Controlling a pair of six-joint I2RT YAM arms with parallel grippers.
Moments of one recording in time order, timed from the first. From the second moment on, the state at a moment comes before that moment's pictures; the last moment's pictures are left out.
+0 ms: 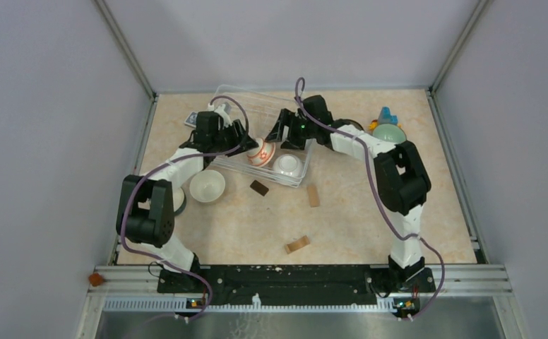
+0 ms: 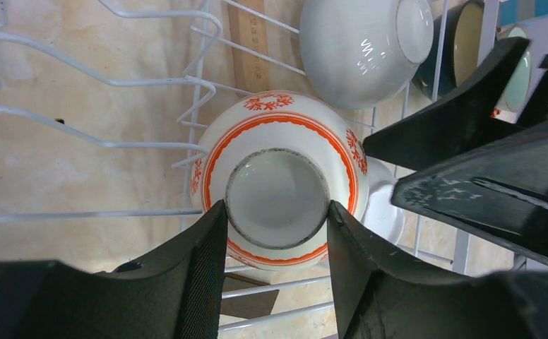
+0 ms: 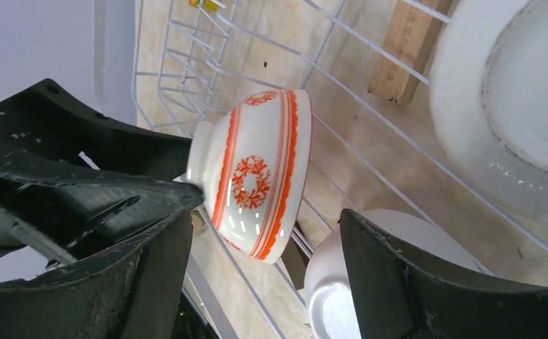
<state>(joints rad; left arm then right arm) -0.21 1.63 1.05 -0.03 0.40 -0.53 0.54 2.01 1.53 -0.13 -0.43 0.75</state>
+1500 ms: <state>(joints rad) -0.19 1.29 0.87 0.08 0.35 -0.55 0.51 2.11 1.55 0.12 -0.69 0.97</state>
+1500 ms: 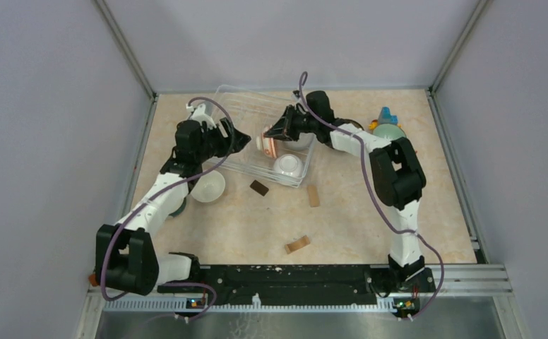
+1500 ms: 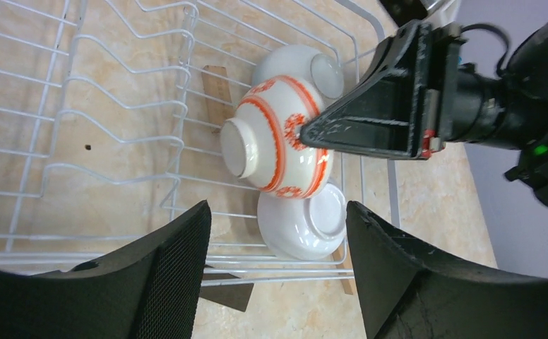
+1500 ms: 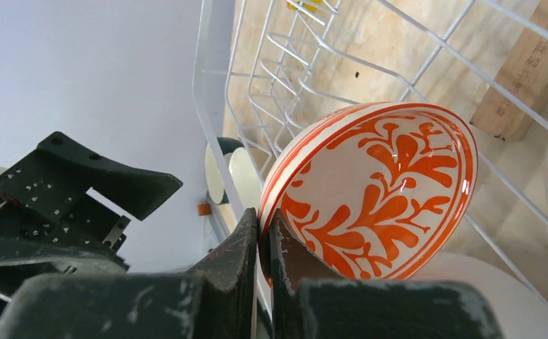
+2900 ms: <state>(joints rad) -0.19 0.90 0.64 0.04 -0.12 -0.69 0.49 1.10 0.73 -0.15 0.24 0.42</state>
